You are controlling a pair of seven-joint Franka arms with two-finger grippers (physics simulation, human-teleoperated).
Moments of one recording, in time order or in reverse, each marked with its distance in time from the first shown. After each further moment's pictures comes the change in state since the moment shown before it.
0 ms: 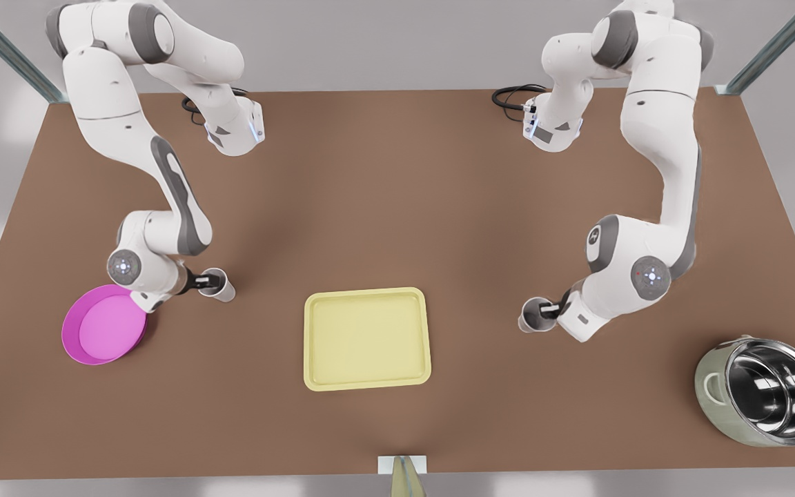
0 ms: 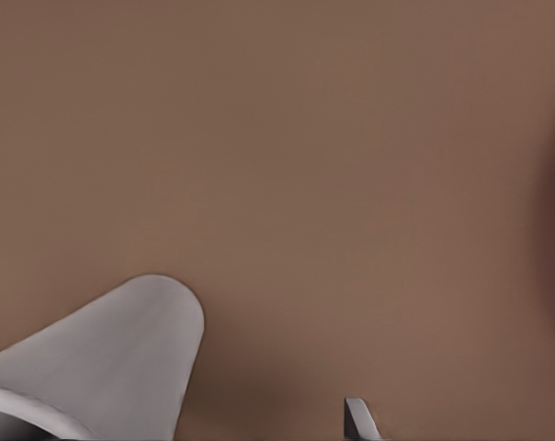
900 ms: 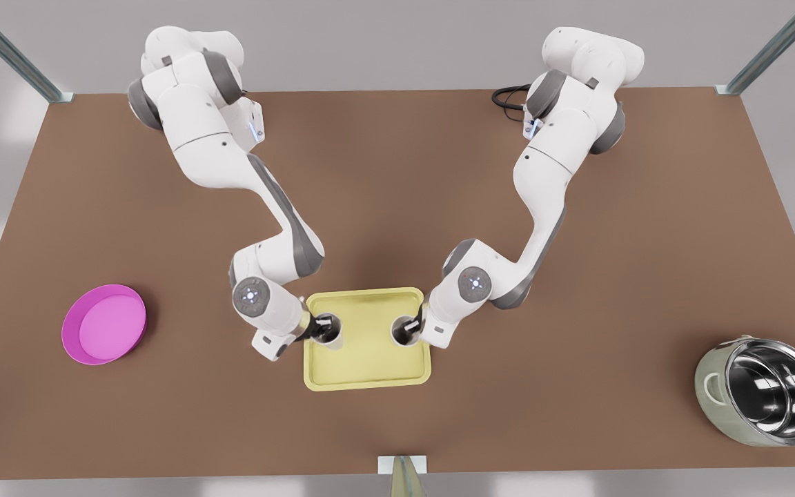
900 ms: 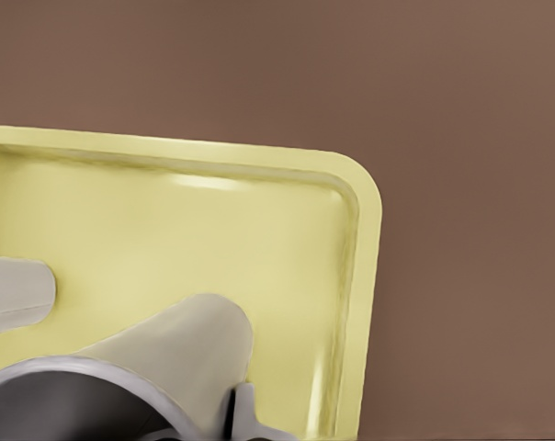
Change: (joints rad) left arm -0.302 0.385 -0.067 0.267 0.091 0.309 -0.759; right arm 0.444 0.366 0.008 0.773 0.152 -0.147 0.247
